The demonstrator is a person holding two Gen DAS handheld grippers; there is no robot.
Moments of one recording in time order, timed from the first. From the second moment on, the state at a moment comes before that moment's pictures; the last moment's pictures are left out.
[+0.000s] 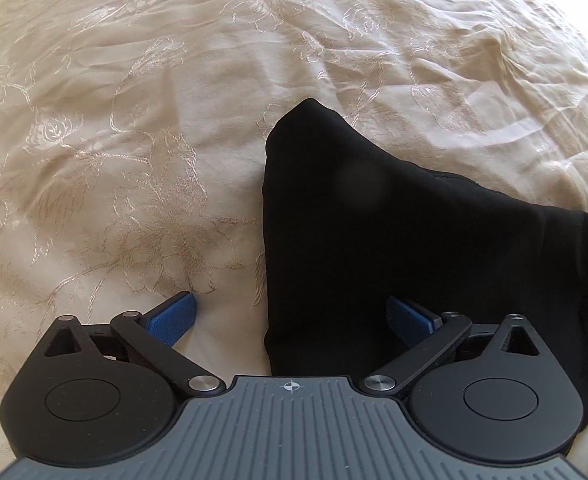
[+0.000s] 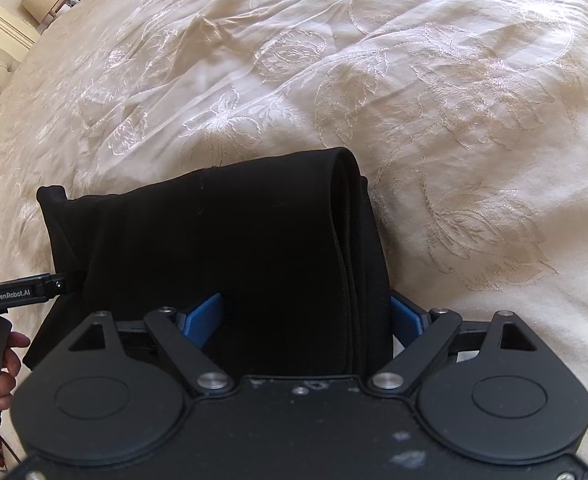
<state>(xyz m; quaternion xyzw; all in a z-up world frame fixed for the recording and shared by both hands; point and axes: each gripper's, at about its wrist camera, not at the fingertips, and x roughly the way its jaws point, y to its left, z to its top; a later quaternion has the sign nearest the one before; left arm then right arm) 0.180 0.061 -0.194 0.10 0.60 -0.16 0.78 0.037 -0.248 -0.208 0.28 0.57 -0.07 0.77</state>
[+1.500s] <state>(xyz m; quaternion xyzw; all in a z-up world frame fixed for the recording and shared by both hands) 0.152 0.065 -0.191 -0.01 0.61 -0.19 0.77 0.019 -0.239 -0.173 0.26 0.54 -0.08 0.79</state>
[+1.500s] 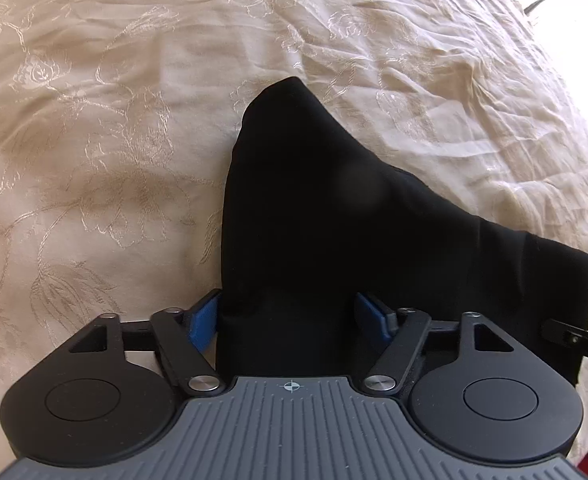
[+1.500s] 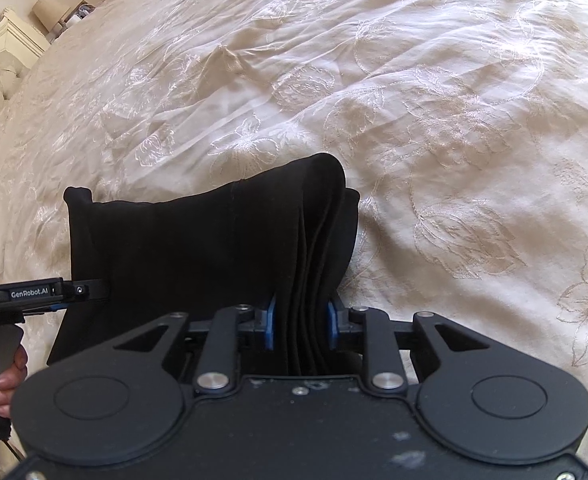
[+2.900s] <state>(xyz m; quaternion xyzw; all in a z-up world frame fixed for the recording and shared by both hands) 0.247 0.347 -0.143 -0.08 0.56 0.06 0.83 0.289 0.040 -0.177 0.13 0.56 0.07 0.82</state>
